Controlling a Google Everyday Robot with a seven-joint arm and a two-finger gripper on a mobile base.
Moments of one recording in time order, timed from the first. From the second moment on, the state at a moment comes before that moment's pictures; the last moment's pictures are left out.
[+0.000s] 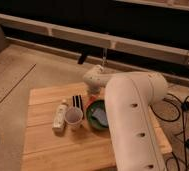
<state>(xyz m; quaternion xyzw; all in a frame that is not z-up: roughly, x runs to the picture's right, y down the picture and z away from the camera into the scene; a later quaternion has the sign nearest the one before) 0.007 0.054 0.996 -0.17 0.16 0.71 0.66</state>
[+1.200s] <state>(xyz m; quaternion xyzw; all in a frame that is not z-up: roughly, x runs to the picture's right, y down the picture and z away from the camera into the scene) 0.155 0.008 0.959 -0.03 0.25 0.72 0.65</state>
